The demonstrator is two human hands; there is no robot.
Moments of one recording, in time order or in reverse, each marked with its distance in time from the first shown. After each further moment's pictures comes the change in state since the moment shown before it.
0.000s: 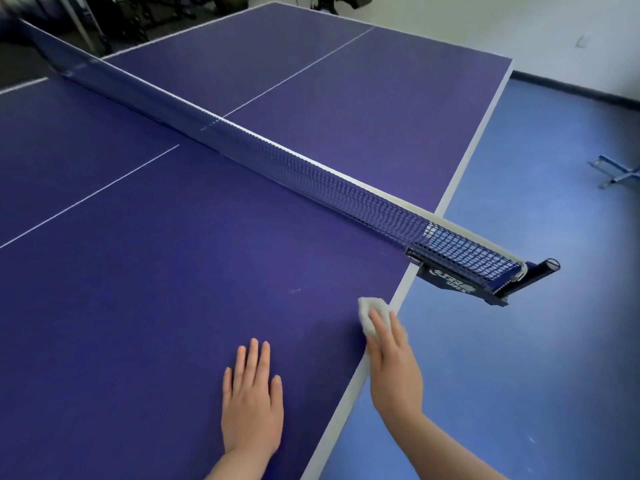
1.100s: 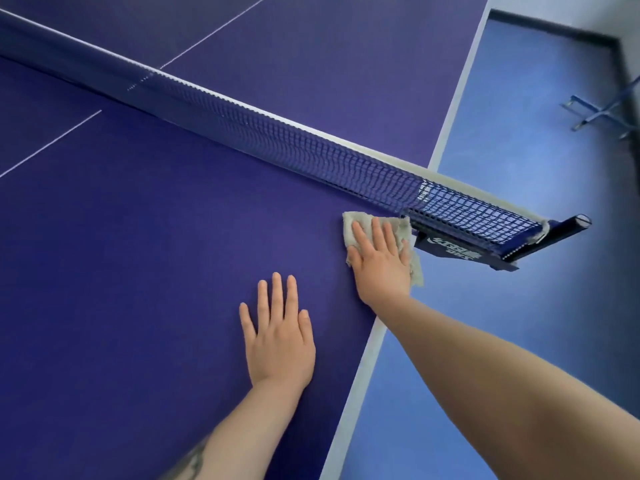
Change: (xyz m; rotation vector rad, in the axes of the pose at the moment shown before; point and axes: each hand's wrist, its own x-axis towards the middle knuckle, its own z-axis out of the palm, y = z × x) left_hand 0.096 0.066 0.012 0.077 -0.032 0.103; right_hand 0.151 0.010 0.037 -0.429 -0.185 0.086
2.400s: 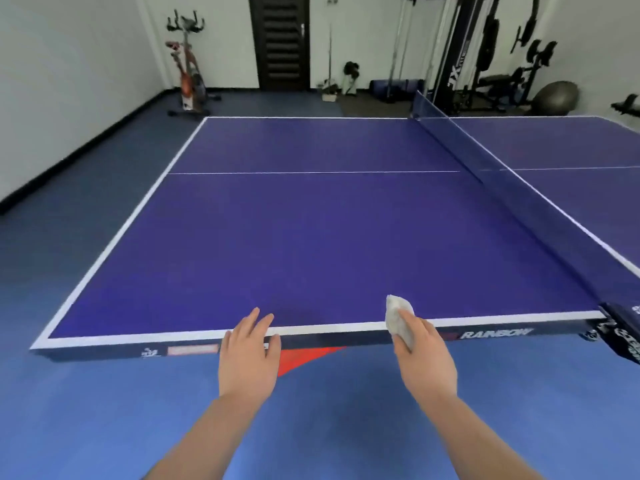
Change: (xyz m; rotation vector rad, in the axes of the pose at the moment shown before) left_hand -0.599 -0.027 -0.124 -0.363 0.470 -0.975; right_hand -0.487 0.005 -0.084 0.312 -0.224 -0.771
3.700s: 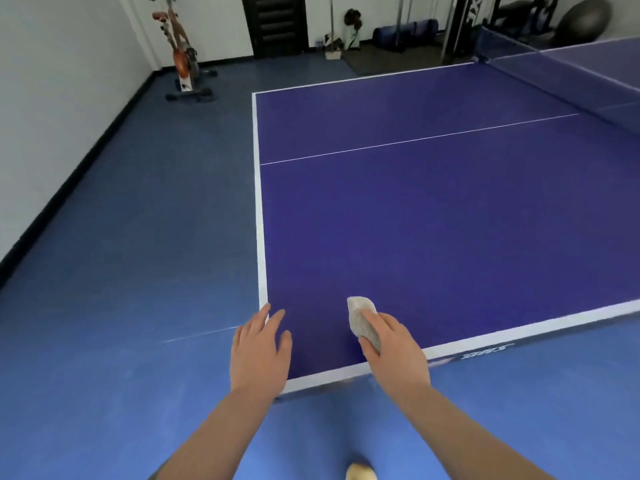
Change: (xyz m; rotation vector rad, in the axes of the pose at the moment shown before) left_hand 0.192 -0.403 -0.226 0.100 -0.124 0.055; right_hand -0.069 -0.402 0.362 -0.057 -0.217 -0.093
